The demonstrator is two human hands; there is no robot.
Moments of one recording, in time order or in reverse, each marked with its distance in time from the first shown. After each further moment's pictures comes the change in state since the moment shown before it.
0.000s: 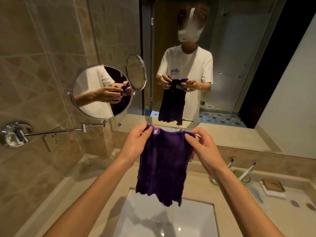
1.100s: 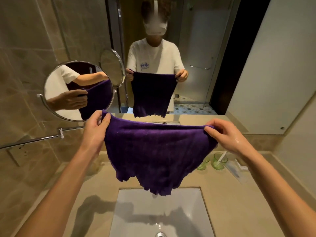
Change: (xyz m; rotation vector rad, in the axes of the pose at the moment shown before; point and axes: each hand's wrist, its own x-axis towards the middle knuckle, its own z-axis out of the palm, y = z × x) left_hand 0.031 -0.006 -0.074 -0.157 0.110 0.110; right_hand -0.026 -0.041 -0.077 -0.740 0.115 -0.041
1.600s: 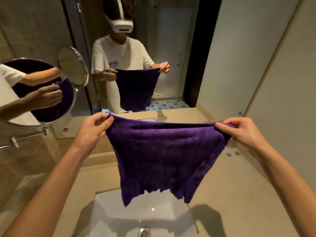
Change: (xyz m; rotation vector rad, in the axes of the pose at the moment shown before) left_hand -0.013 -0.002 0.067 -0.036 -0.328 -0.058; right_hand -0.092 0.027 -0.087 0.127 0.328 0.248
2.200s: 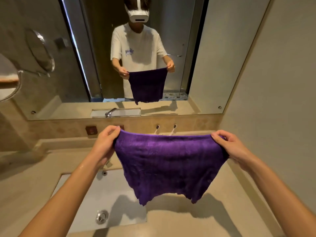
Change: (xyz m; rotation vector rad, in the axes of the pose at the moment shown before) left_hand -0.051 -0.082 0.248 -0.092 0.160 -0.321; right_hand 0.017 0.182 -0.163 0.159 -0.241 0.198
